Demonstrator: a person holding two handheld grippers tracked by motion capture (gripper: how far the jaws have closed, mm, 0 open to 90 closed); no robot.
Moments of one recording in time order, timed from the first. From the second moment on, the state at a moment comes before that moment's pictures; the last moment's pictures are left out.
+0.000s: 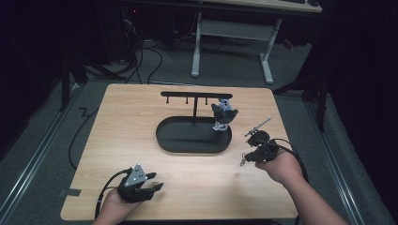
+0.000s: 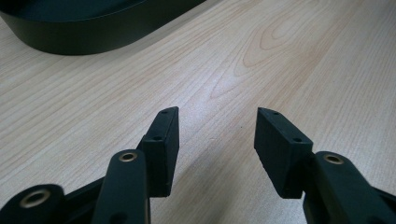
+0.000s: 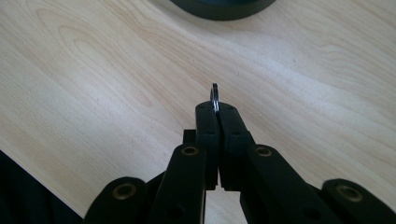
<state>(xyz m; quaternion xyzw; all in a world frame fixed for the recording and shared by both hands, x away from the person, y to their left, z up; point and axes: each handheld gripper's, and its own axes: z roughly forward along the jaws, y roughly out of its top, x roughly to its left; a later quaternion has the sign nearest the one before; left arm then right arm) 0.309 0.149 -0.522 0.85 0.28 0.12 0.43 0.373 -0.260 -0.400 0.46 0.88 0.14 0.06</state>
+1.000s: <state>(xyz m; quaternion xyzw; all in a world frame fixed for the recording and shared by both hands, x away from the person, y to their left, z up) 0.311 0.154 -0.522 0.85 0.29 0.12 0.43 0.422 -0.198 -0.357 0.43 0.89 0.15 0.06</state>
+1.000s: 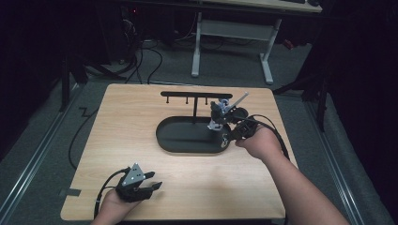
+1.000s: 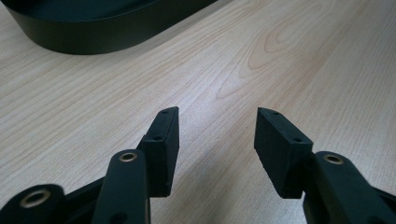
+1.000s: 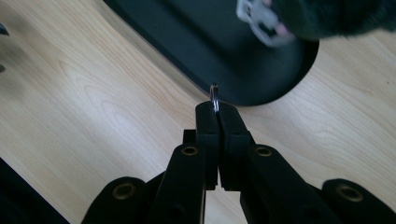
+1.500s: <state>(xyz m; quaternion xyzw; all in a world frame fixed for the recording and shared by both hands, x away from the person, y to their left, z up) 0.312 0.157 -0.525 0.85 0.29 0.11 0.43 0.450 -0.180 -0.341 0.43 0.88 0.16 0.07</state>
